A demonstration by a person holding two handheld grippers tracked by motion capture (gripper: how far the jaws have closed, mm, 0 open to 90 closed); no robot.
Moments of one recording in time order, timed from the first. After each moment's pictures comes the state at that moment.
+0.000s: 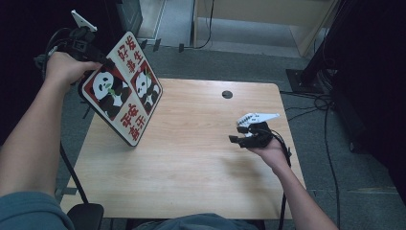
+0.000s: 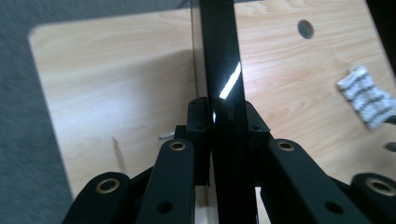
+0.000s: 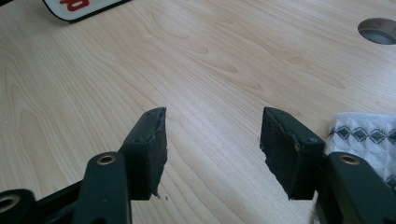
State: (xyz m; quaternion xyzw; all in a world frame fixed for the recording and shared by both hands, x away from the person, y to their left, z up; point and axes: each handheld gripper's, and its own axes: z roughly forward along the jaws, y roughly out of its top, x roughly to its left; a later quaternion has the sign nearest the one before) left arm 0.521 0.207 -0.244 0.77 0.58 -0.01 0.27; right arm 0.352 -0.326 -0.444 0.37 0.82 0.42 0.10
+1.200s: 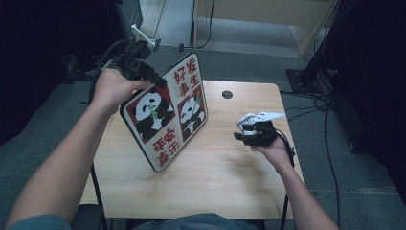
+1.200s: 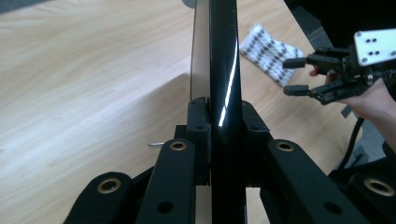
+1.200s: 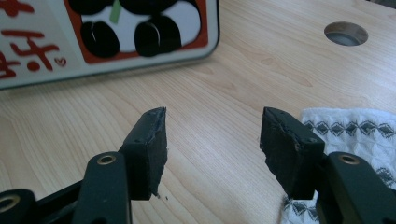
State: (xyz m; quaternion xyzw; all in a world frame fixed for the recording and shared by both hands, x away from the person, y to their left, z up) left arm 0.434 0.049 -0.231 0.84 0.45 -0.04 0.29; right arm 0.356 -0.340 -0.444 0.39 0.81 0.42 0.12
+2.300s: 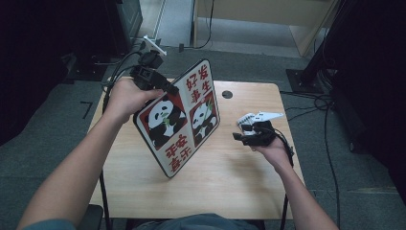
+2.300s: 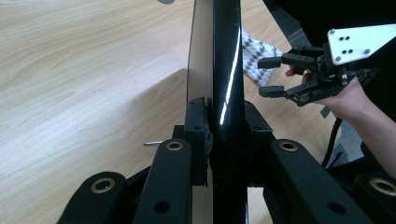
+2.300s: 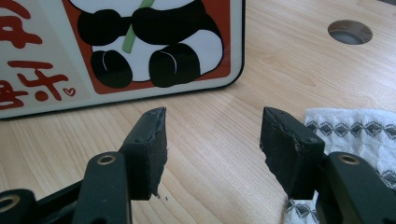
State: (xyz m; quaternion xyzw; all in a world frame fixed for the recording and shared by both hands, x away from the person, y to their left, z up) left arm 0.426 0.034 -0.246 0.83 0.45 -0.07 0.31; right arm 0.357 -0.338 -0.447 0.39 0.81 0.42 0.12
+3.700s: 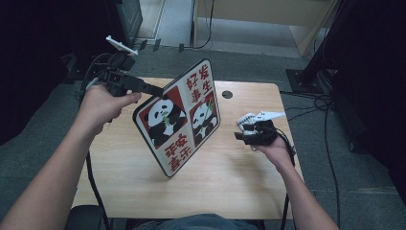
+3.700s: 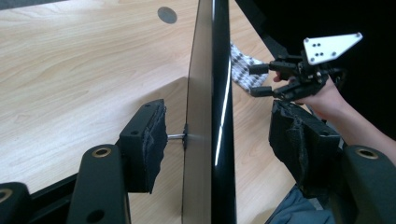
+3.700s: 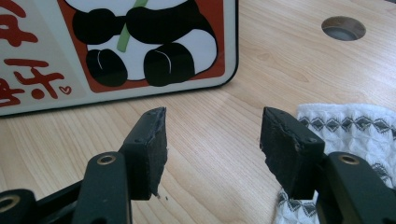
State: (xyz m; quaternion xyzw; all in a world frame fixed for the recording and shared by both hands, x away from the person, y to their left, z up) left arm 0.379 0.091 -0.225 0.81 0.45 -0.04 0.38; right arm 0.359 -0.343 -0.446 0.39 0.81 0.41 0.12
